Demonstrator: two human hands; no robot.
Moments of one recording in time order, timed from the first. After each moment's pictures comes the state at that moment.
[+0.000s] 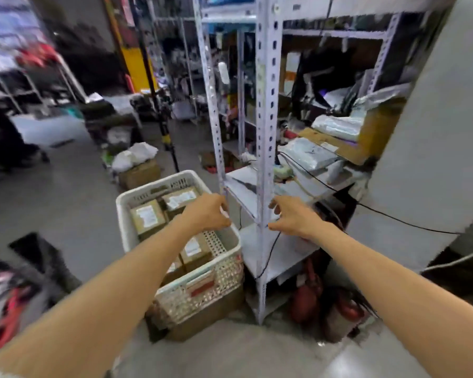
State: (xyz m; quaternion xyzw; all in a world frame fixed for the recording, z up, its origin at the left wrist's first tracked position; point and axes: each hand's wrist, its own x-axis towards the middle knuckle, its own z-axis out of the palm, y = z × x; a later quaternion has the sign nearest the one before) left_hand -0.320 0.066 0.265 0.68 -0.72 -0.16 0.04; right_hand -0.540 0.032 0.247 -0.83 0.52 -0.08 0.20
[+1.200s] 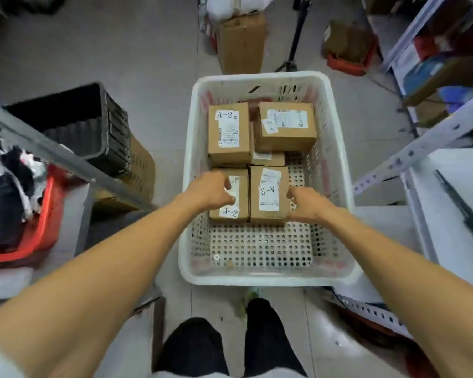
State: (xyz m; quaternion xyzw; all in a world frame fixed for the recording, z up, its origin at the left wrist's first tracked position) left_hand -0.033 -0.070 0.017 0.83 -0.42 -0.35 0.03; right_hand -0.222 -0.199 -0.007 -0.86 0.36 0.24 0.28
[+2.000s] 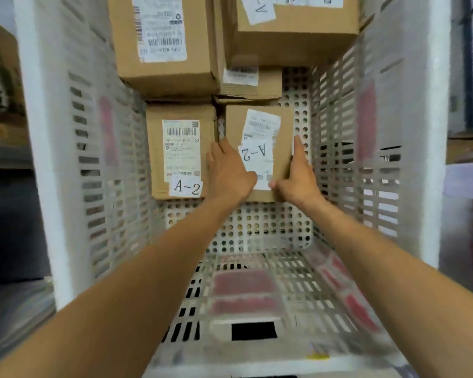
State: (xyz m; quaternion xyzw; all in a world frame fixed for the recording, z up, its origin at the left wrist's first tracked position) left_hand -0.092 -0.186 -0.250 0.87 -0.26 -0.40 0.13; right_hand -0.215 -0.261 -0.266 -0.67 0.56 0.12 0.46
